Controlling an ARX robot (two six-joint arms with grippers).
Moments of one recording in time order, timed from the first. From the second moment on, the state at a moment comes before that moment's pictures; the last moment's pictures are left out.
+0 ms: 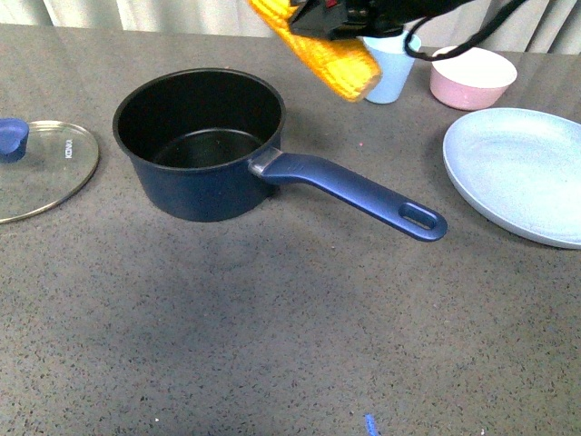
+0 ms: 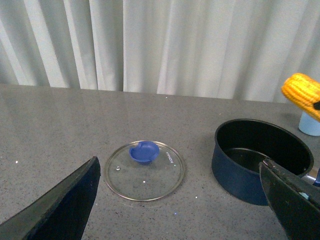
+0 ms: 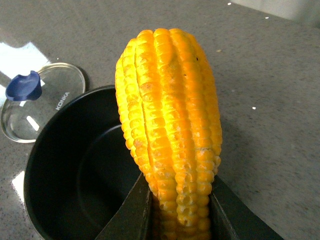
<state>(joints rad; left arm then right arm) 0.00 0.01 0.01 0.00 0.00 -0.01 0.42 2.05 1.39 0.18 -0.35 -0.04</state>
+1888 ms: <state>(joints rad) 0.00 0.01 0.01 0.00 0.00 -0.01 0.29 1.46 0.85 0.37 -0.23 0.10</state>
